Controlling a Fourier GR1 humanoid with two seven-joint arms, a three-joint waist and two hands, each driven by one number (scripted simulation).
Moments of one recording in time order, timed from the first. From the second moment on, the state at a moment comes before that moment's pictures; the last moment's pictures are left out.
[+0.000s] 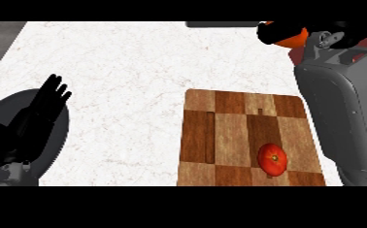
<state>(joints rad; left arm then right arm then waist) -0.01 0.28 0.10 -1.66 0.28 0.00 0.26 -0.91 -0.26 0.06 -1.50 1.12 0.34 0.95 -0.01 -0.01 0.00</state>
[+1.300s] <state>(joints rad) -0.03 0.26 0.15 -1.65 0.26 -0.05 0.26 -0.69 -0.54 -0.25 -1.27 1.09 0.14 0.59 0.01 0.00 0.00</state>
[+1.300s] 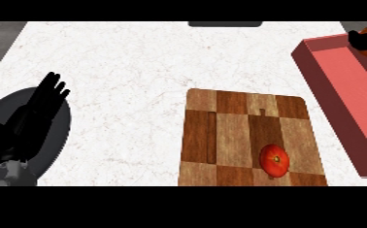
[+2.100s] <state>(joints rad) -0.03 0.25 0.16 -1.67 0.25 -0.06 0.29 -0.58 -0.48 -0.38 -1.06 0.91 0.02 0.42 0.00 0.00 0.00</state>
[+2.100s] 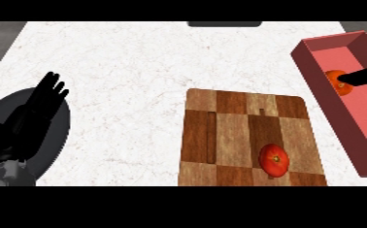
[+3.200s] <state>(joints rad) -0.01 0.24 0.18 -1.66 0.24 -0.07 0.28 -0.28 -0.47 -0.82 -1.48 0.36 -0.09 0.30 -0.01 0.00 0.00</state>
